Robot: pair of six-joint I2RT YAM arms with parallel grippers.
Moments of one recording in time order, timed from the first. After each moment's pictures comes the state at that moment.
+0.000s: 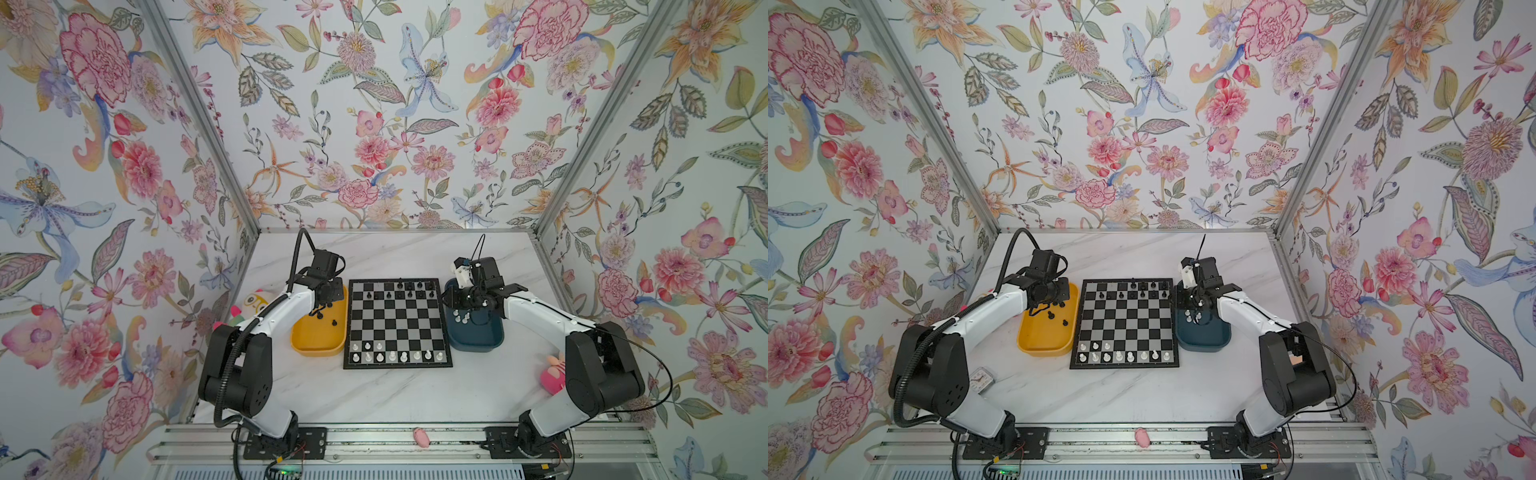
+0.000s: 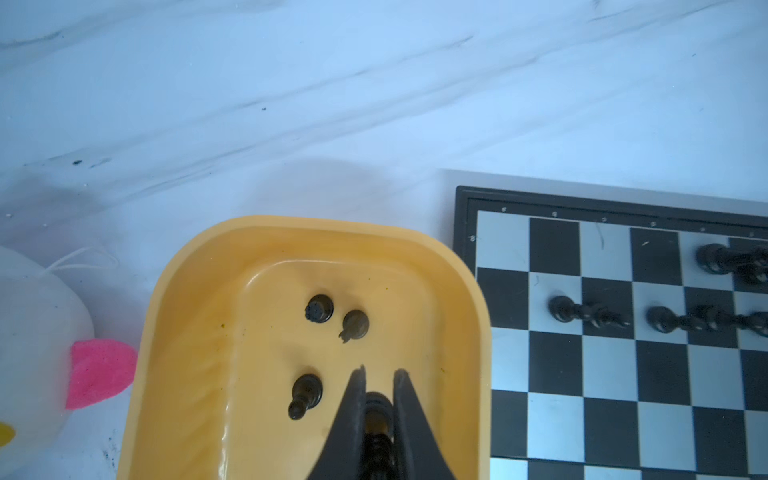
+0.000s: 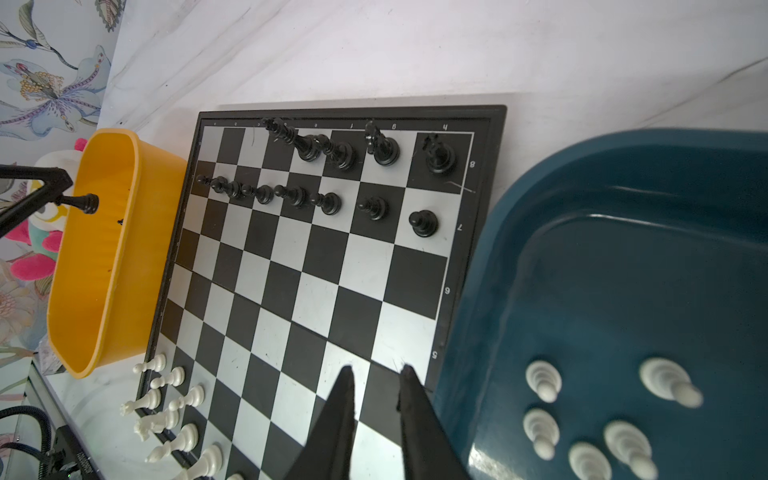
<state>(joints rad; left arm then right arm) -0.30 1.59 1.13 -0.50 -0.17 -0.34 0.35 1.58 1.00 -0.30 -0.36 0.31</state>
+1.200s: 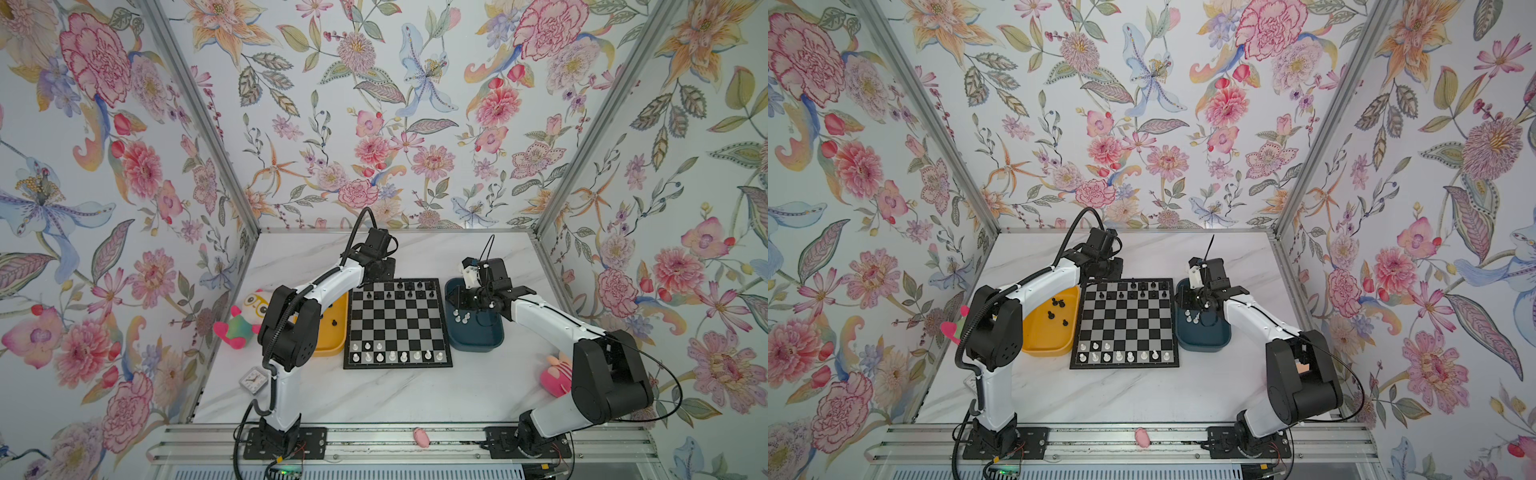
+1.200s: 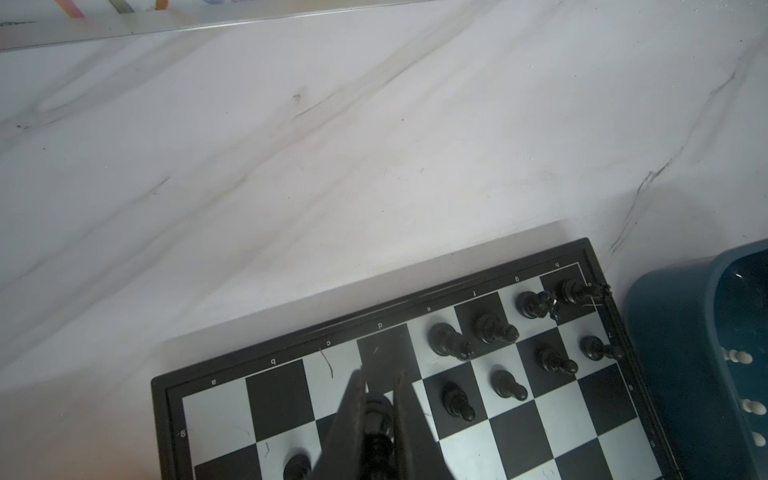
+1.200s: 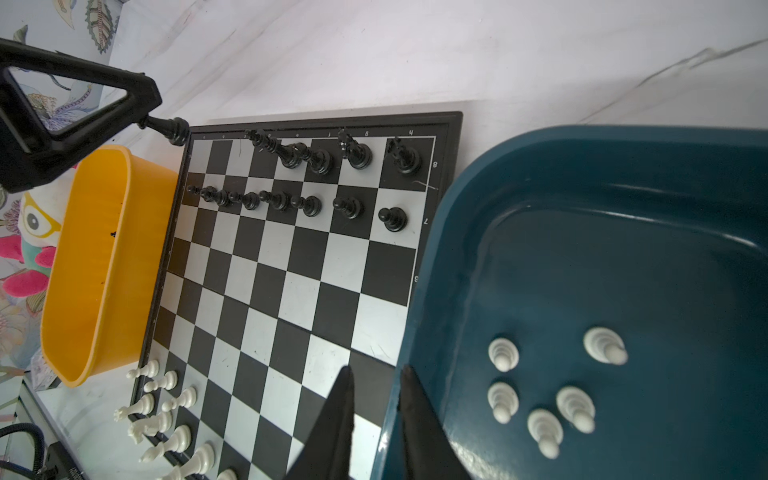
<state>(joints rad) -0.52 2.02 1.62 -0.47 -0.05 -0.26 0.31 1.53 0.96 -0.31 -0.34 0.31</state>
